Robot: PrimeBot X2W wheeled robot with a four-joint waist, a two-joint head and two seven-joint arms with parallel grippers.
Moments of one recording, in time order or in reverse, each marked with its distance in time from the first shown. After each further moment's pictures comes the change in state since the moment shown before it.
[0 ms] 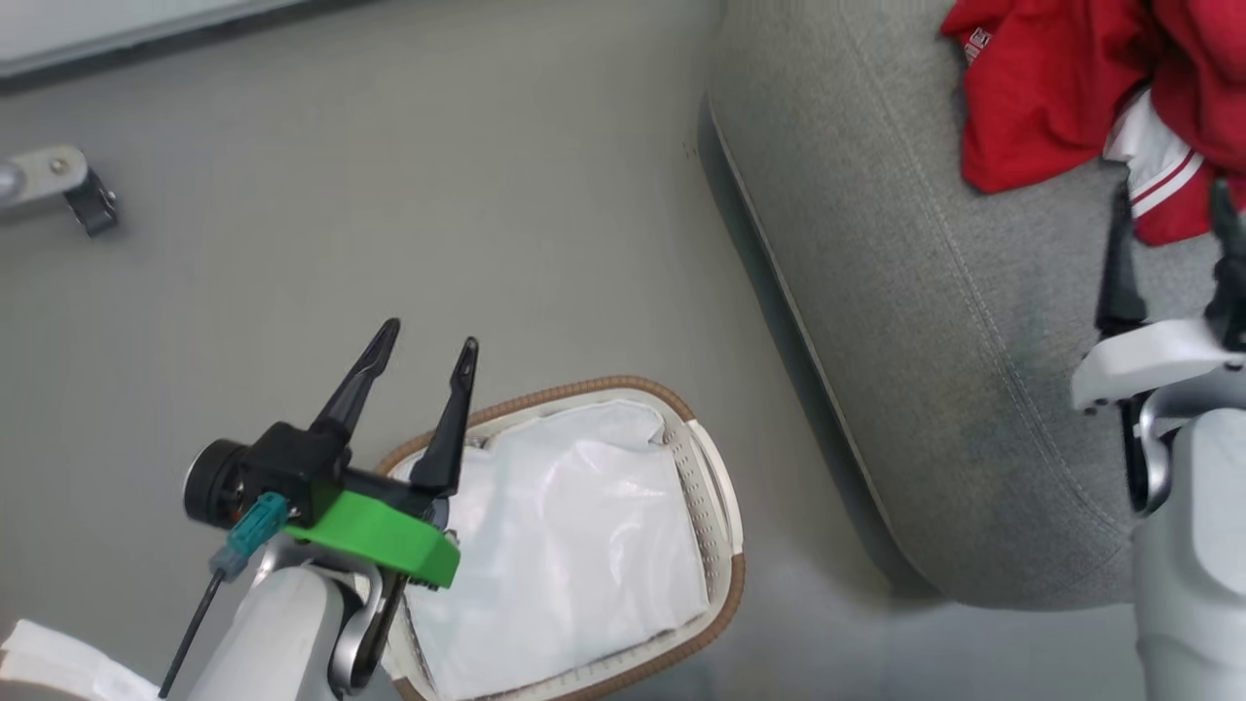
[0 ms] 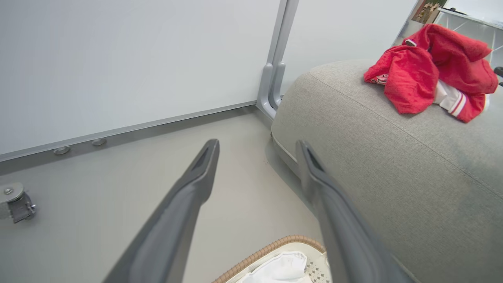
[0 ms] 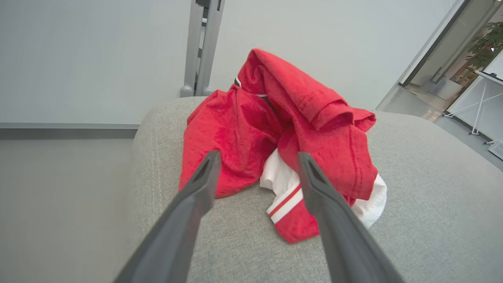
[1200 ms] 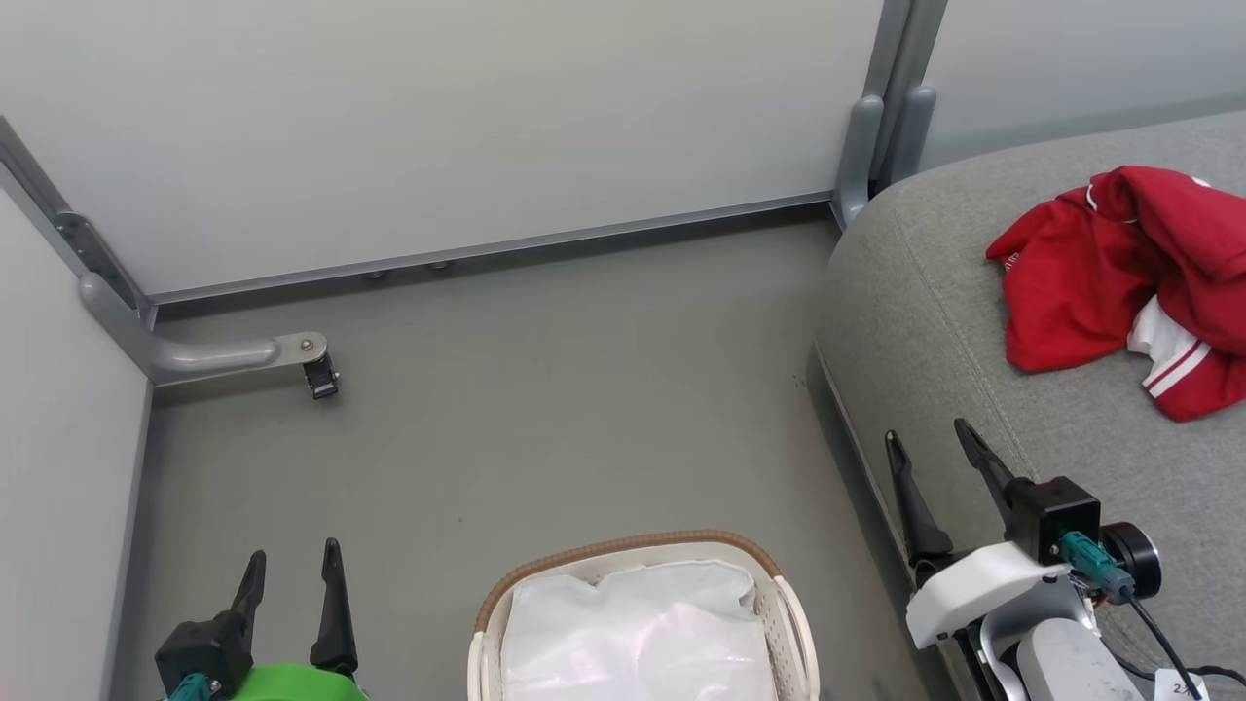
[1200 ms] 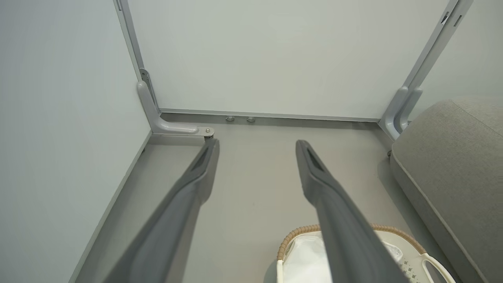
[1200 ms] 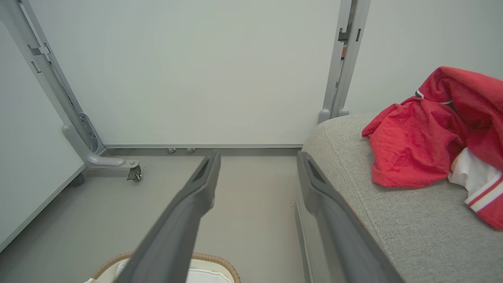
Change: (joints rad) left arm 0.298 -0.176 0.432 0.169 0.169 0.000 0.000; right arm 0.354 0.039 0.385 -0.062 0.280 0.000 0.000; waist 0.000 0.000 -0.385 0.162
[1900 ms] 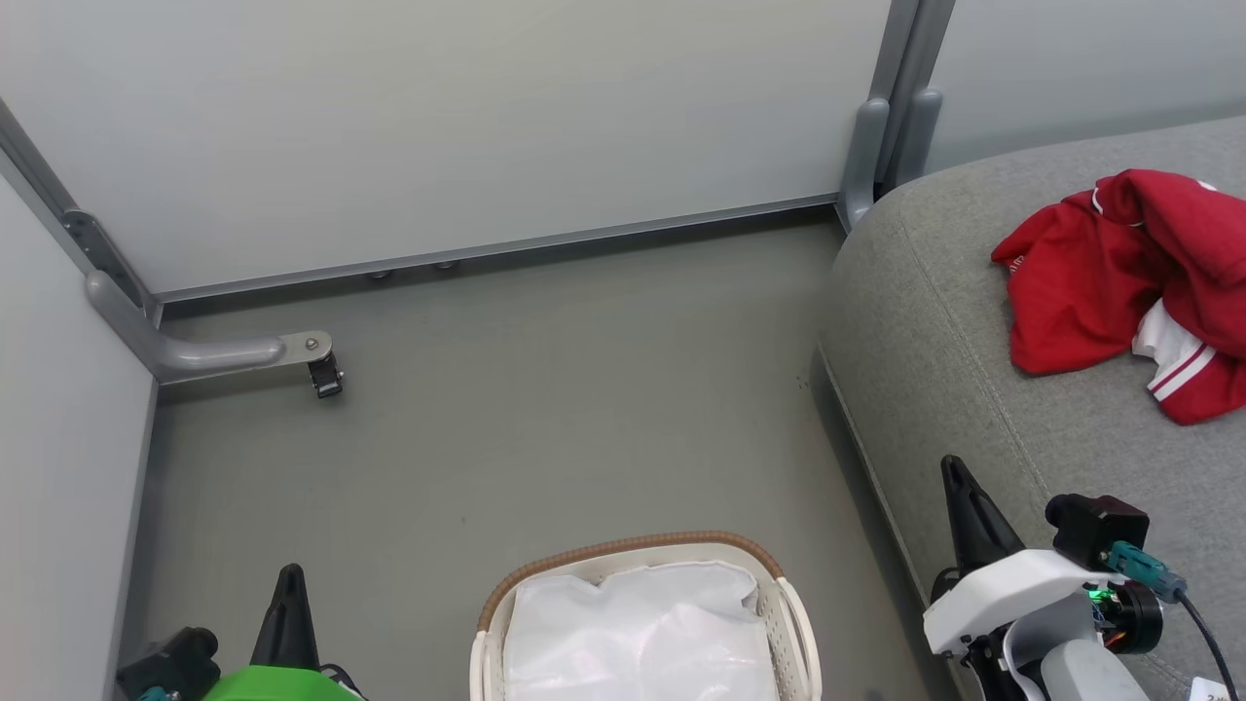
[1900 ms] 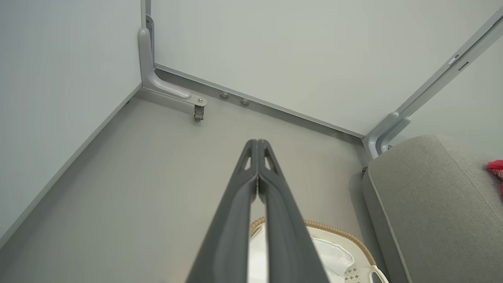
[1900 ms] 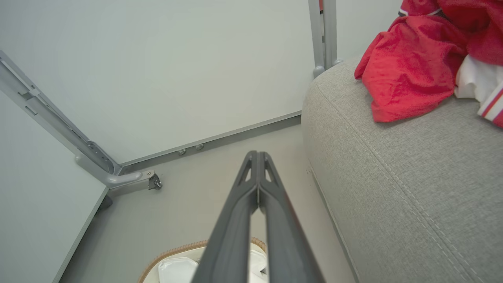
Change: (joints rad) left arm 0.010 -0.011 -0.001 0.008 -0.271 0.000 0.071; right arm 0.029 0.007 -0.025 0.026 0.261 0.000 0.070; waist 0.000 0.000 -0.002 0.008
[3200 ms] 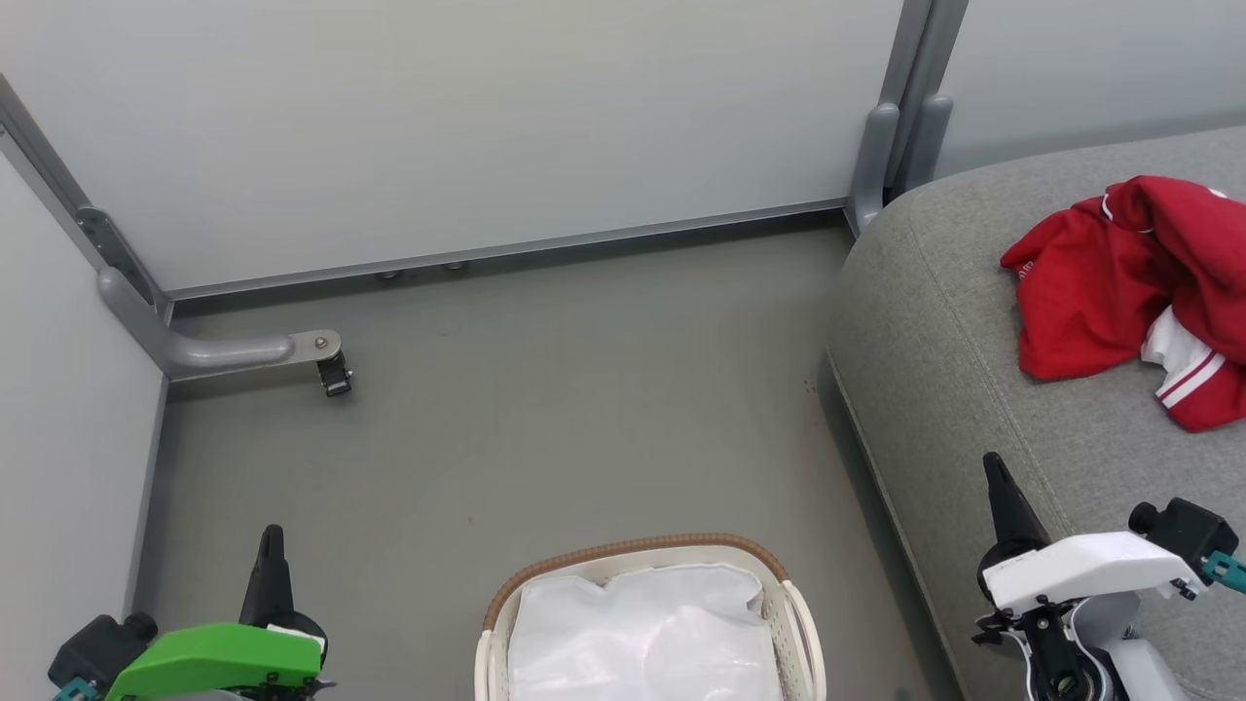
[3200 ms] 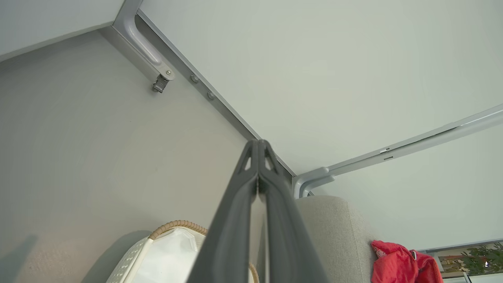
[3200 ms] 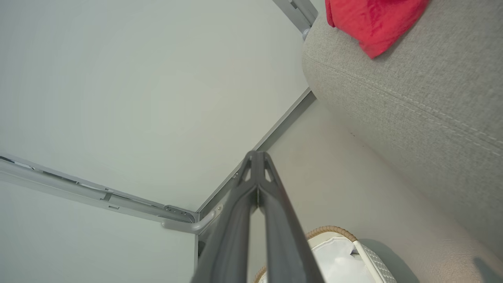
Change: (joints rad) left arm -0.045 0.000 0.031 -0.072 -0.531 0.000 0.143; right arm 0.006 -0.002 -0.074 -0.051 0.576 0.000 0.143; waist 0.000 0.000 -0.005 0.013
